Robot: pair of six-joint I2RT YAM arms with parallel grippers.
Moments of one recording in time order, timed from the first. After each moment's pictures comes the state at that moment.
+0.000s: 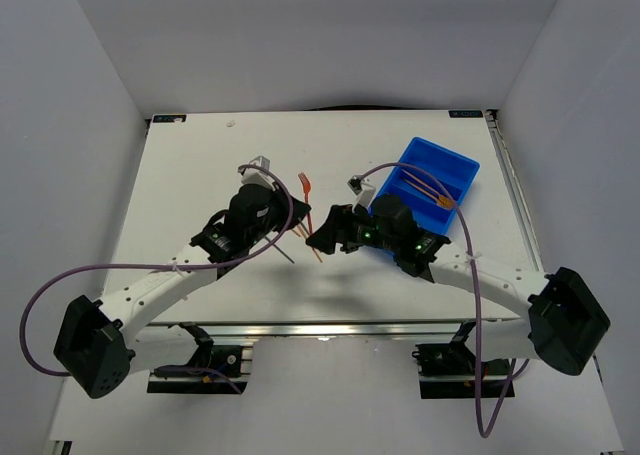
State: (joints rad) left arm -0.69 1.16 0.81 -0.04 -0.13 -0.87; right arm 0.83 1.25 0.73 0.17 -0.26 0.67
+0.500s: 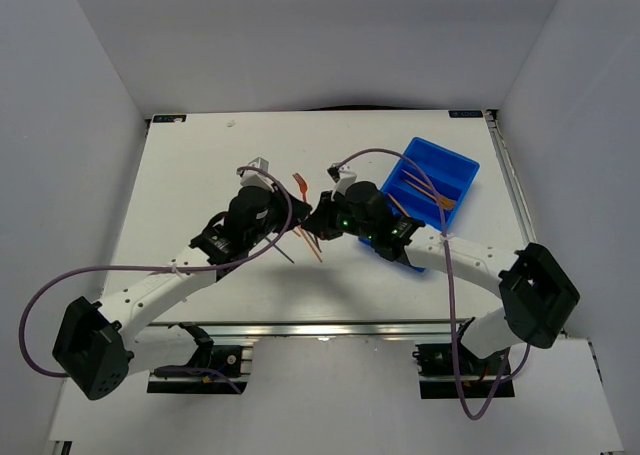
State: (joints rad) left arm -0.70 1.15 0.79 -0.02 -0.12 -0.90; right arm 0.88 1.45 0.91 0.16 -0.12 0.58
